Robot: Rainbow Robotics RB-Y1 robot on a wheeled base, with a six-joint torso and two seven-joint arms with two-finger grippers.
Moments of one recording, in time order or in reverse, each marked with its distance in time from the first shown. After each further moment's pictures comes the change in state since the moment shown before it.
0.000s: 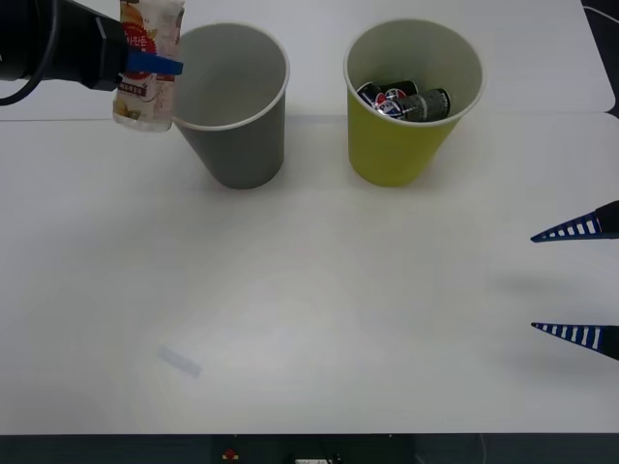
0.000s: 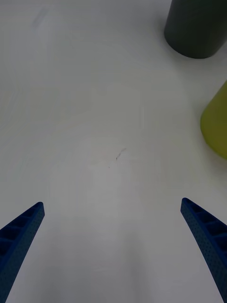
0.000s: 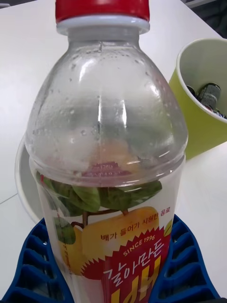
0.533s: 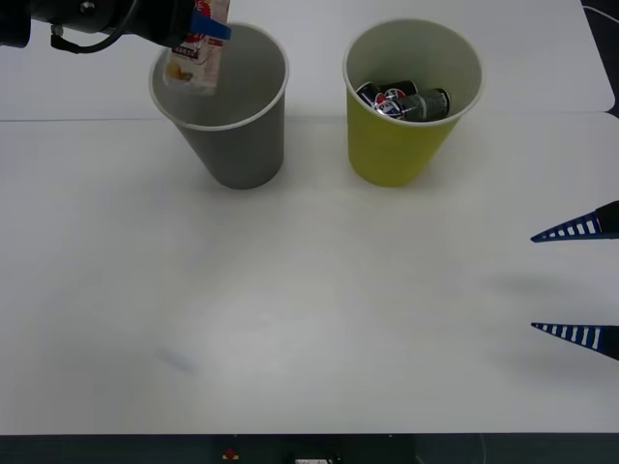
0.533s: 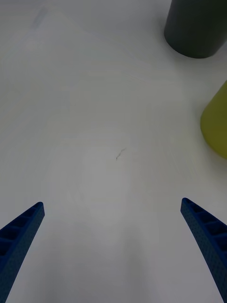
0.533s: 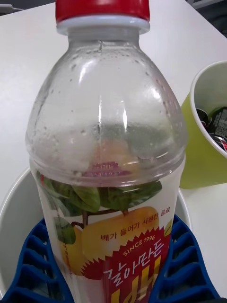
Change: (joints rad) right arm 0.000 0.000 0.000 0.000 0.000 0.000 0.000; left arm -0.244 -0.173 -0.117 0.288 -0.183 0.028 -0.034
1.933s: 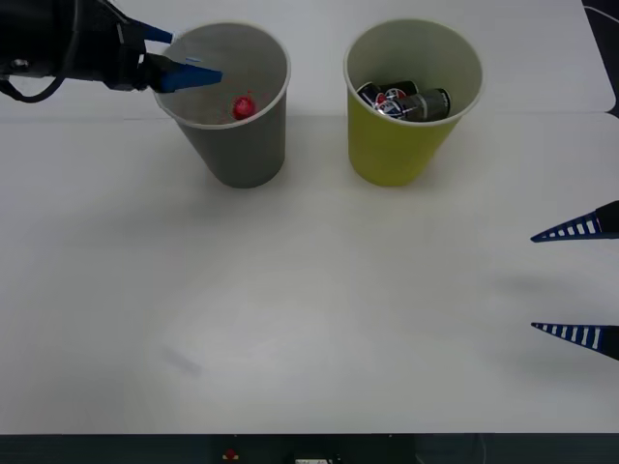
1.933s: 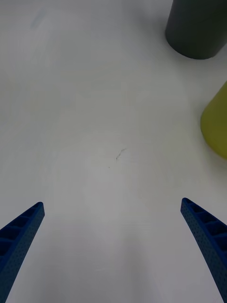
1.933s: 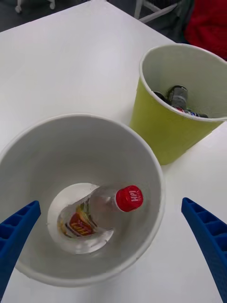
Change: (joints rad) right arm 0.000 0.000 0.000 0.000 0.000 0.000 0.000; left arm 0.264 0.065 0.204 -0.165 0.305 -0.019 -0.349
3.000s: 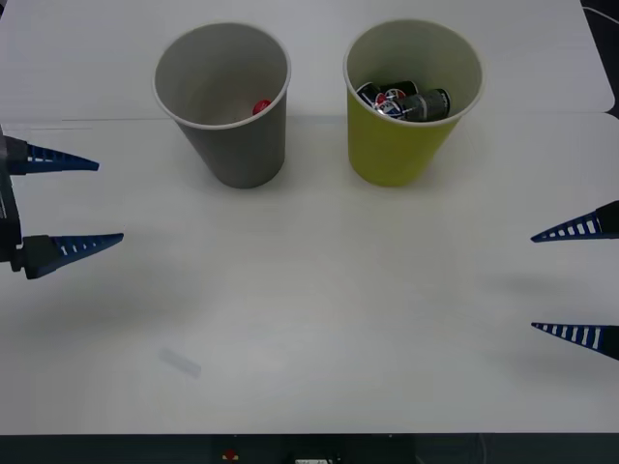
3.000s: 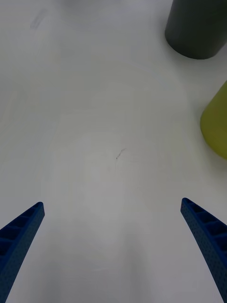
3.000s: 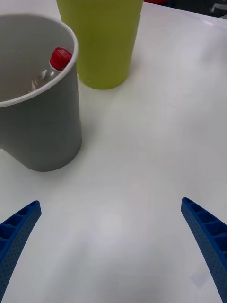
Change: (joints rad) right arm 0.000 0.000 0.000 0.000 0.000 0.000 0.000; left arm 0.673 0.147 0.266 -0.132 0.453 0.003 -0.707
